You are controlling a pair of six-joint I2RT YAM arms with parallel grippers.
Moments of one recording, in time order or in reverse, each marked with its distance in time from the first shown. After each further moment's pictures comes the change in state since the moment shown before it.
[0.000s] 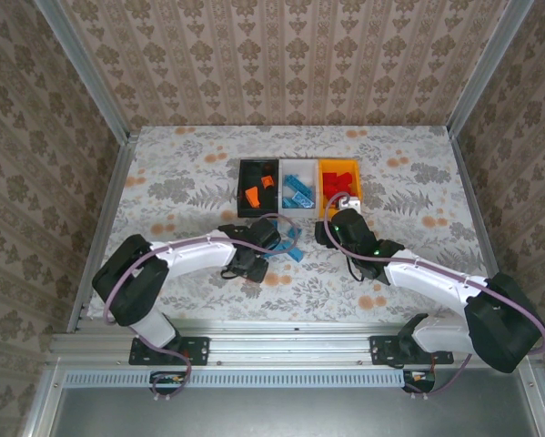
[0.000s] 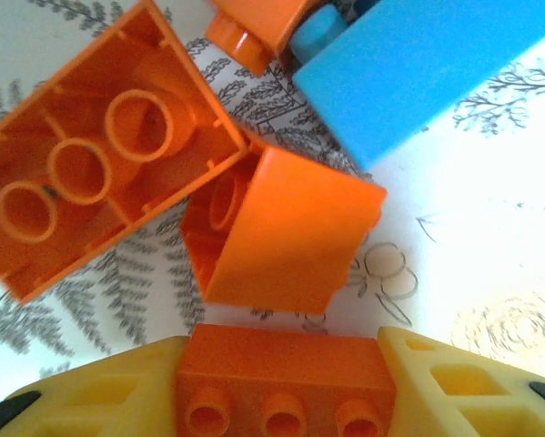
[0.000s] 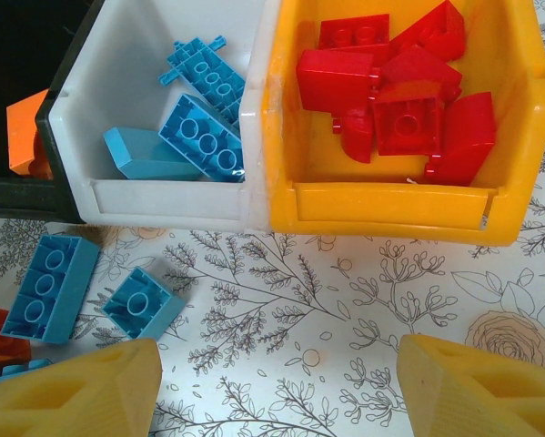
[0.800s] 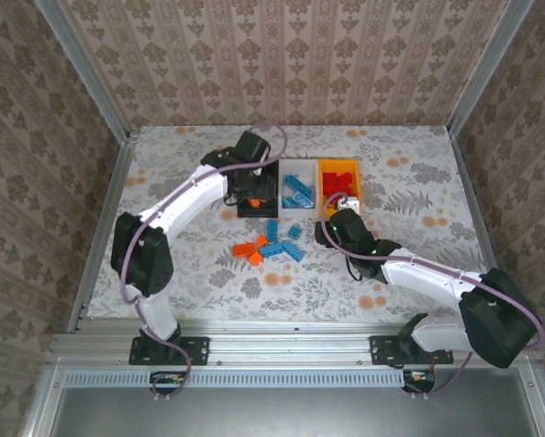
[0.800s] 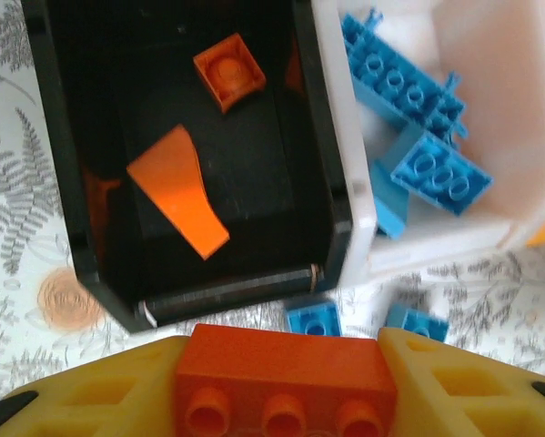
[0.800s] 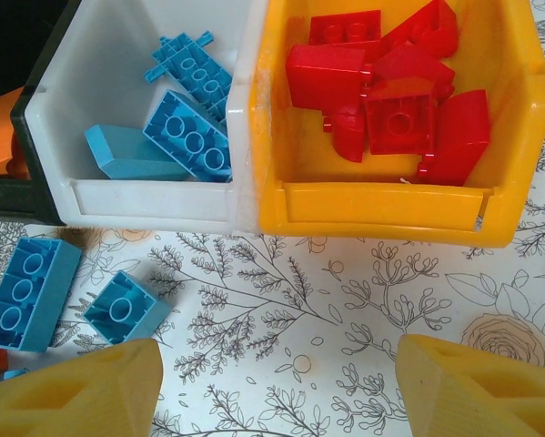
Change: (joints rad) left arm 0.312 0.253 0.727 -0.136 0.131 0.075; right arm 0.000 0.033 0.000 0.020 0.021 -0.004
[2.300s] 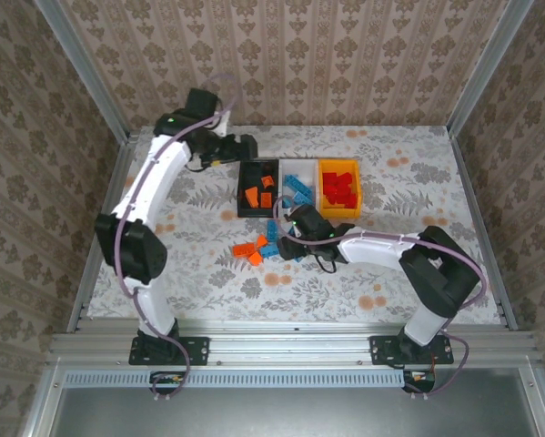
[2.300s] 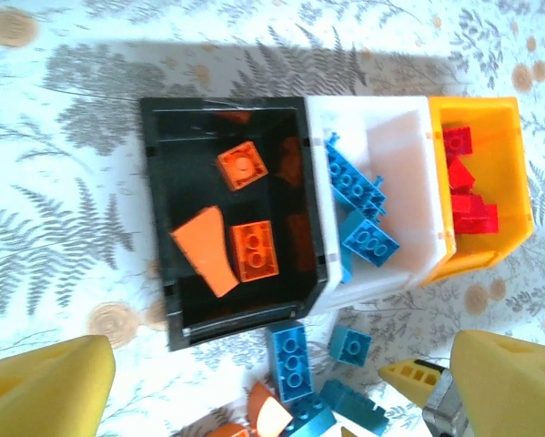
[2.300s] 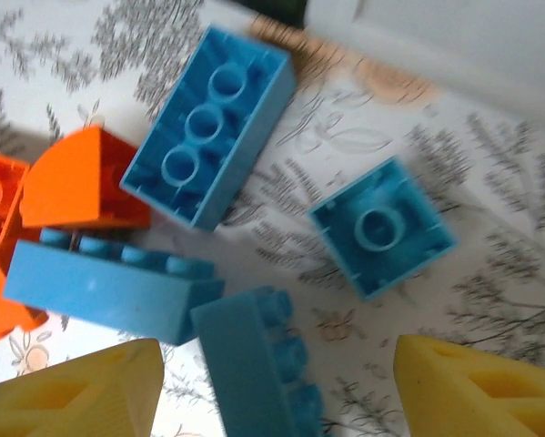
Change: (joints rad) left arm 0.250 0.011 0.301 -0.213 0.300 0.056; right arm 0.109 0.406 0.283 -0.124 -0.327 -0.168
